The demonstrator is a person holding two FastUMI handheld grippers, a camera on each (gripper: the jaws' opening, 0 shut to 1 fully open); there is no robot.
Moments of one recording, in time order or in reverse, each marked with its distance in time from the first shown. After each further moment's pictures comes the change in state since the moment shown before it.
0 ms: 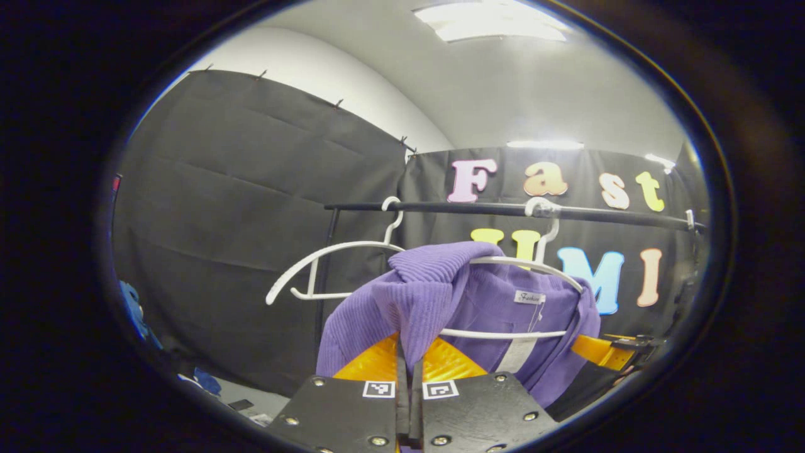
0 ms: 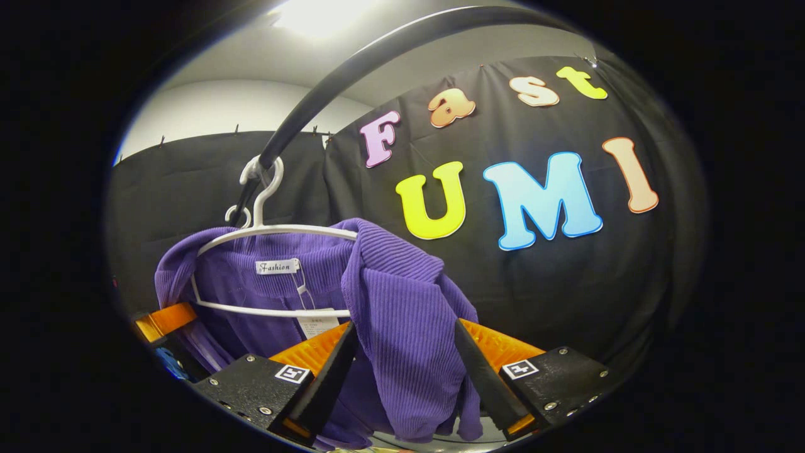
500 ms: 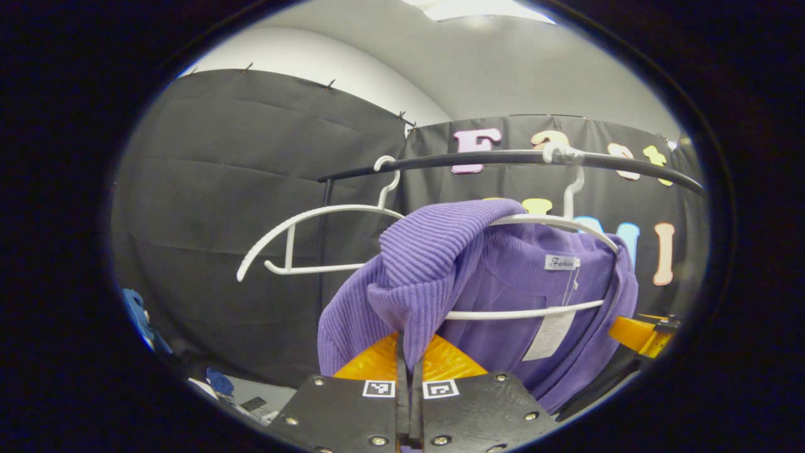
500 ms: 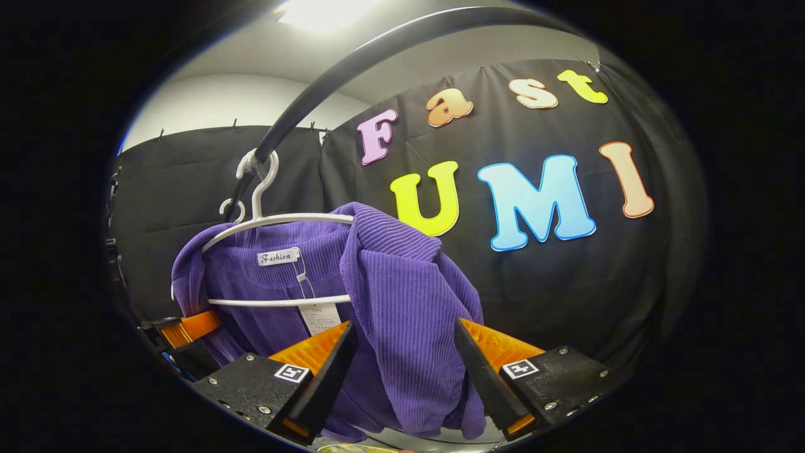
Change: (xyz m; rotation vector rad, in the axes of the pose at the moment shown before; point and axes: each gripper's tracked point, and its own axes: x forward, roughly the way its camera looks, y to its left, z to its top) left arm 0.037 -0.003 -0.046 0.028 0.112 0.018; right arm -0.004 -0.011 0.004 -0.009 -0.007 -0.029
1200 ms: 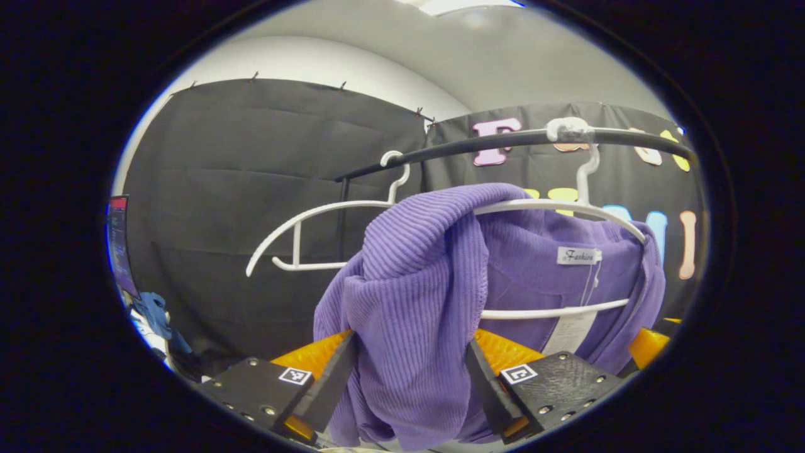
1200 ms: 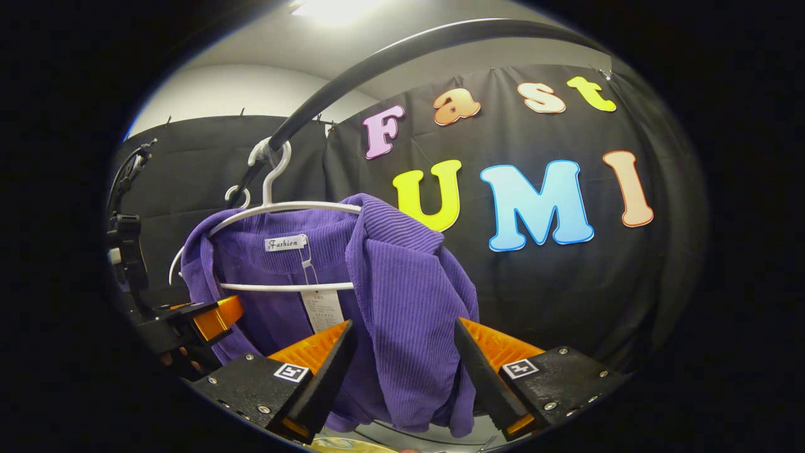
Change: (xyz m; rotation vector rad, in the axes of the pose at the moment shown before) left arm 0.013 -0.003 -0.011 0.079 0.027 0.182; right arm -0.009 -0.001 -0.010 -0.056 0.019 -0.011
